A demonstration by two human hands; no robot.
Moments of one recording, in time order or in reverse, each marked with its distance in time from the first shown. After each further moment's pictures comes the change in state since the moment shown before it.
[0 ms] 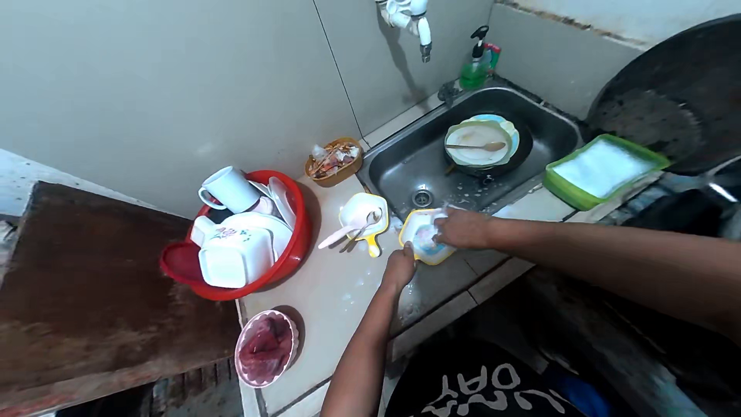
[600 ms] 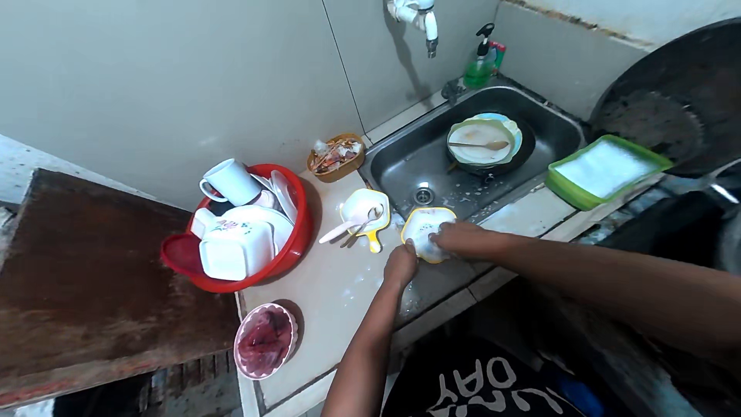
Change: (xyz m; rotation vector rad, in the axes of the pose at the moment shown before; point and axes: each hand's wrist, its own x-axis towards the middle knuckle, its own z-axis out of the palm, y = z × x) left_hand -0.001 0.002 0.004 0.115 0.056 0.020; right_hand -0.001 -0.040 -0.015 0.358 -0.083 0.242
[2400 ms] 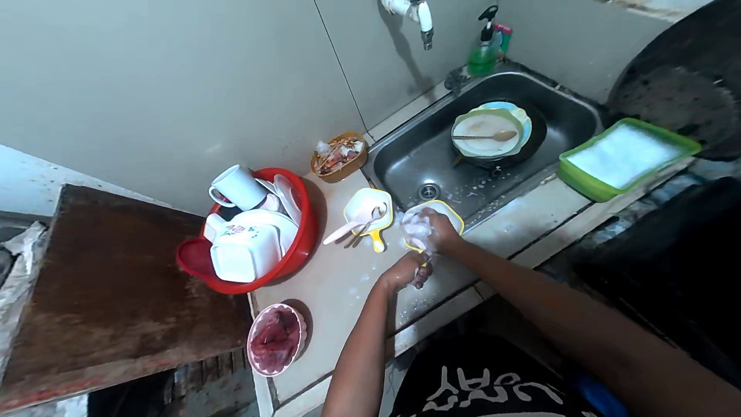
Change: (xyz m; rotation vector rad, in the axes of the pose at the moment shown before) left_hand 0.002 -0.023 -0.005 -0.594 -0.584 0.117; right_hand 0.071 -0.004 0.054 0.853 0.856 0.029
